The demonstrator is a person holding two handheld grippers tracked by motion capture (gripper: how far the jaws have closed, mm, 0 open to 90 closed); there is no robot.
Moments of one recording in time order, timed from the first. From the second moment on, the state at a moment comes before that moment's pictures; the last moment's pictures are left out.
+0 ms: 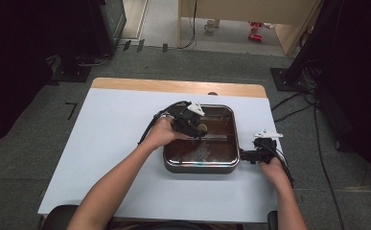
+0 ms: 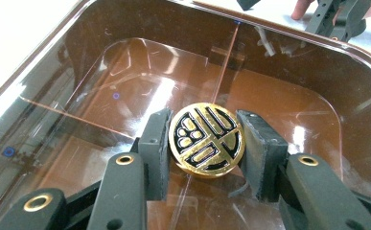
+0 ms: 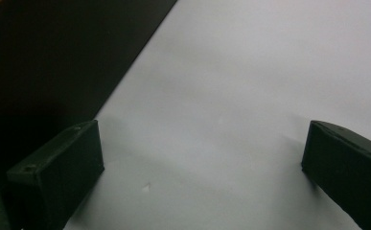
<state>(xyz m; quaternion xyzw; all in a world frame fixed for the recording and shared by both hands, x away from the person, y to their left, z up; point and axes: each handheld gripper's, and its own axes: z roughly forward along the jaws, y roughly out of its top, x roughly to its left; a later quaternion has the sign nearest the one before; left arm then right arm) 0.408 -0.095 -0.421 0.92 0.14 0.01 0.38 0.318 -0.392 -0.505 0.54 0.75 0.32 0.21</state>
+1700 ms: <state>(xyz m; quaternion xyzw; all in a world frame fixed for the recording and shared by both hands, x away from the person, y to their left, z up) 0.365 0.056 -0.420 0.85 0.30 0.08 0.43 0.318 -0.392 -0.505 0.54 0.75 0.32 0.21</state>
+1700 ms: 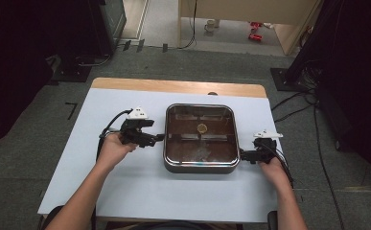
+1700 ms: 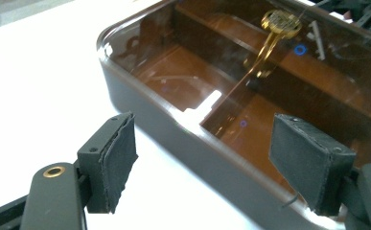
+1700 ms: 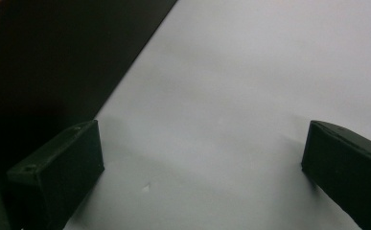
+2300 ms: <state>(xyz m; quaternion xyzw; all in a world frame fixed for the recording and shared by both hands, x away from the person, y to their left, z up) 0.339 0.103 -0.453 0.84 0.31 0.15 0.43 0.318 -0.392 -0.505 0.54 0.75 0.32 0.21</state>
